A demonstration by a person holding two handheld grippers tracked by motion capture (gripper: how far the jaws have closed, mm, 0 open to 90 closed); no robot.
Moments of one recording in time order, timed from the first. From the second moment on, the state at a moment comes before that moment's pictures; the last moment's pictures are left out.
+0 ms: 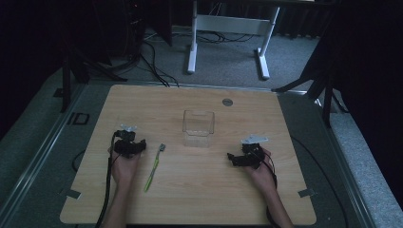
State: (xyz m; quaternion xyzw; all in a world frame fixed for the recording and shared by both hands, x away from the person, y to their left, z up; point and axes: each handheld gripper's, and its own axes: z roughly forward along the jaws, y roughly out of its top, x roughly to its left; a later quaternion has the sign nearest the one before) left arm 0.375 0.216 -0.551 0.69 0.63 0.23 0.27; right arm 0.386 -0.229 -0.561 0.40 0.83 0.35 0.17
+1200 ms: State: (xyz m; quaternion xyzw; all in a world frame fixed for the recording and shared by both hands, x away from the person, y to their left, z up) left arm 0.357 0.200 -0.502 0.71 0.59 0.23 0.31; right arm 0.386 -0.228 -0.561 0.40 0.83 0.35 0.18
